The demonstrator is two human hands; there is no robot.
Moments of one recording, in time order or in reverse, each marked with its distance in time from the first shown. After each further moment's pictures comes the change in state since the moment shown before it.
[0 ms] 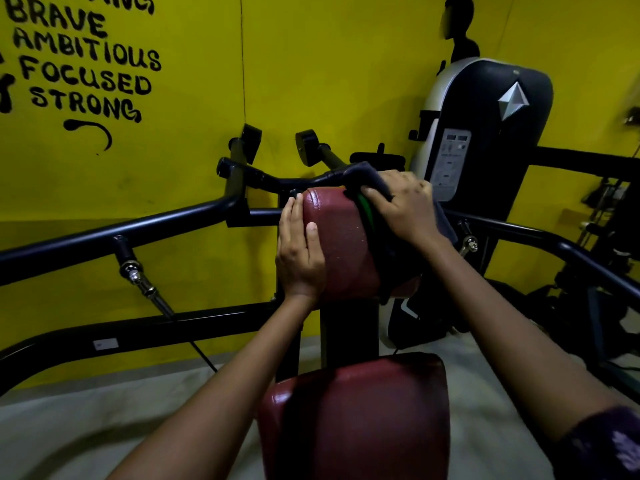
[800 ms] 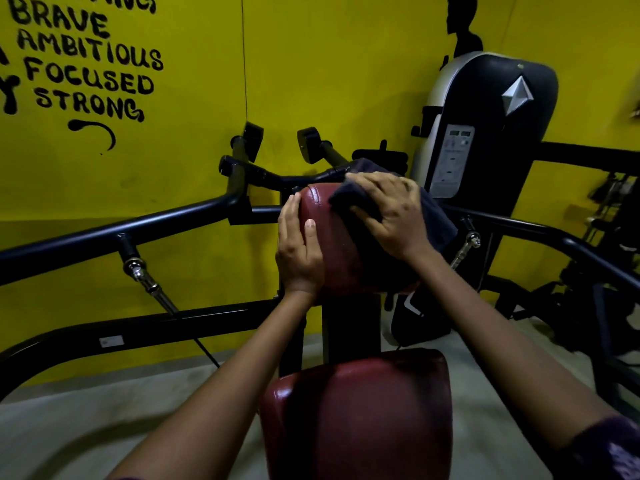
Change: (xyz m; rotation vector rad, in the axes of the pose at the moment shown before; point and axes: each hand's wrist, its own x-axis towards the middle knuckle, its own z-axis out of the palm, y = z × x) left_hand 0.001 -0.003 -0.003 -0.049 0.021 -0.020; right_hand -0.025 -0.002 0.017 0.017 0.160 -0.337
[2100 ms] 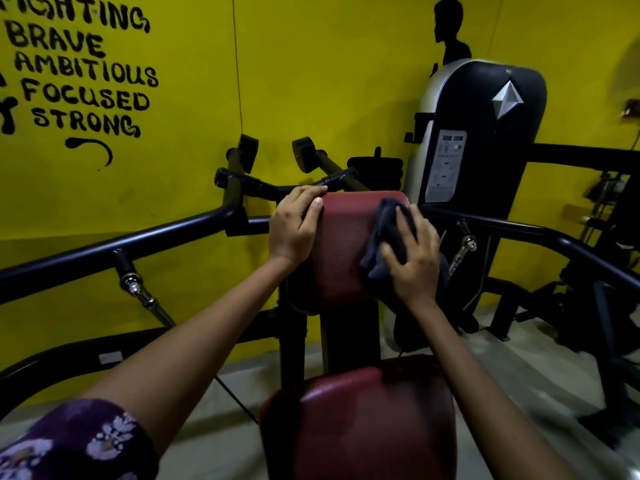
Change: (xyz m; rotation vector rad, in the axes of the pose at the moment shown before) left_hand 0.061 0.007 0.000 0.083 -0.294 0.248; right_hand -0.070 0.003 0.011 0.109 0.184 0.438
